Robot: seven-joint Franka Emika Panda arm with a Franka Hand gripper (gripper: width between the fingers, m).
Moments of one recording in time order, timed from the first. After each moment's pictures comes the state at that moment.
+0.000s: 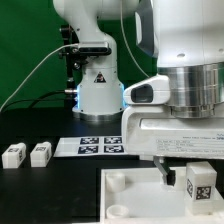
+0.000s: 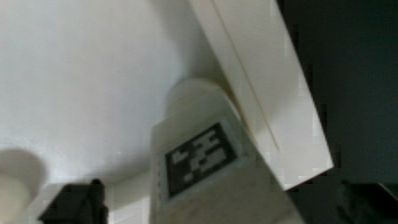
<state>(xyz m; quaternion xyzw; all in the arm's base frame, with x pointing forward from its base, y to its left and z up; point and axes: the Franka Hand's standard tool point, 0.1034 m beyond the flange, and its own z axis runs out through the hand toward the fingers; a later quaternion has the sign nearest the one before) 0.637 0.117 0.067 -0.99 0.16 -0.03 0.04</state>
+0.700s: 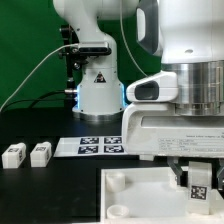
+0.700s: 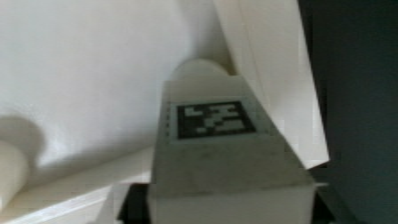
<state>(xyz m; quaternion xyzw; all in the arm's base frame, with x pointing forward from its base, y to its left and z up) 0.642 0.116 0.070 -0.98 0.19 -0.04 0.03</state>
